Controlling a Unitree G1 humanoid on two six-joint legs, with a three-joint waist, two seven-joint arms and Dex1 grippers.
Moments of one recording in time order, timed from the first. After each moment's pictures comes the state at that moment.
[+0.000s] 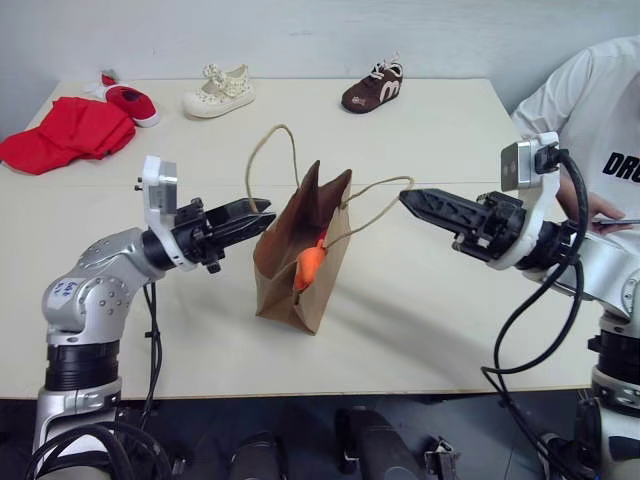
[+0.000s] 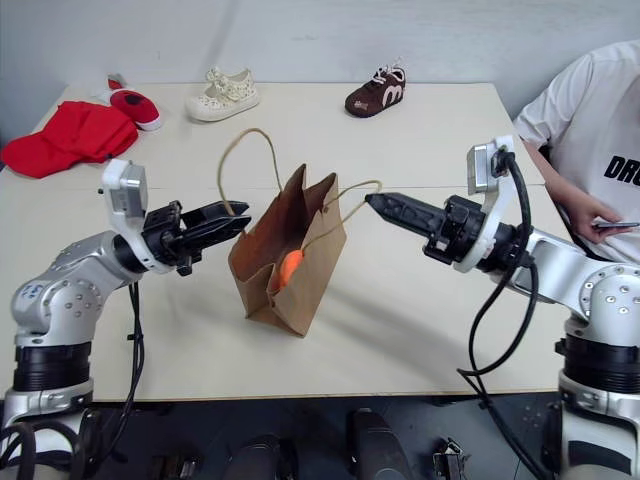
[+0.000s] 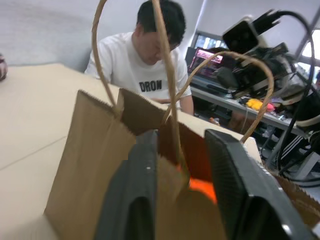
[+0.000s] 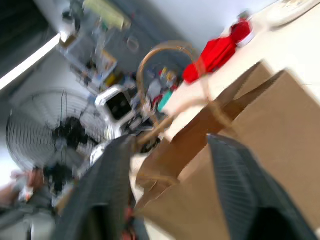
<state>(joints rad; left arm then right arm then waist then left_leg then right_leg) -0.46 0.65 0.24 -0.13 -0.85 0.67 -0.95 -0.53 -0.78 -0.27 -0.20 1.79 1.17 0.28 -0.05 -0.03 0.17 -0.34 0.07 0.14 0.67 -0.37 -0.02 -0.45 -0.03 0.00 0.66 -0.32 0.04</state>
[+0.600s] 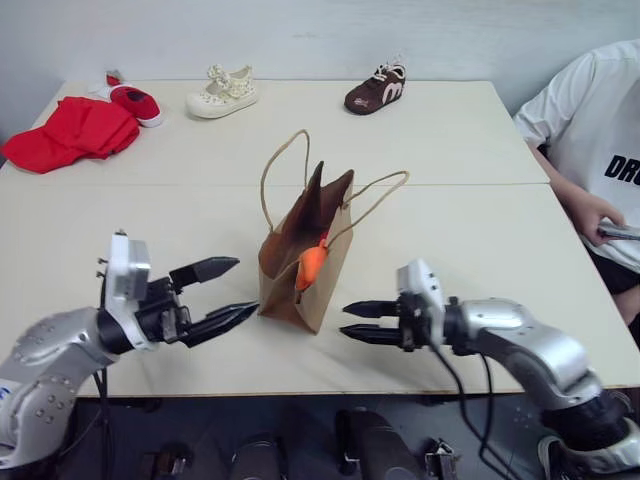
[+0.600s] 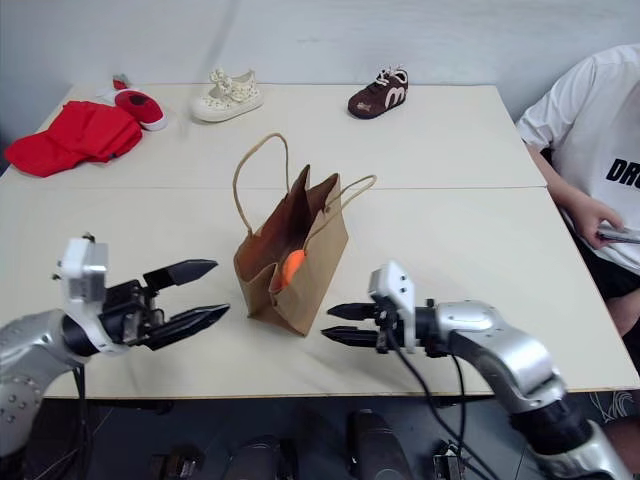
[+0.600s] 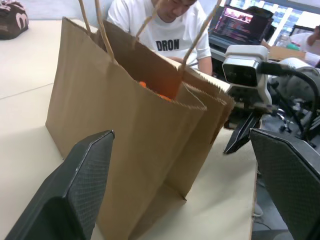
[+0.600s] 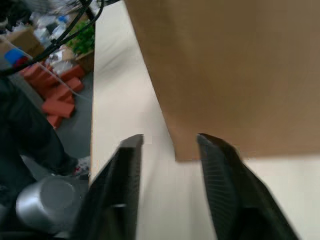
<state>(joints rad) 0.04 0.65 0.40 -0.58 -0.87 0.67 -0.81 -0.31 -0.62 0.28 -0.31 0.59 0.48 0.92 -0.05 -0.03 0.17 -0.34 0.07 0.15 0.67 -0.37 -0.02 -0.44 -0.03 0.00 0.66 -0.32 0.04</state>
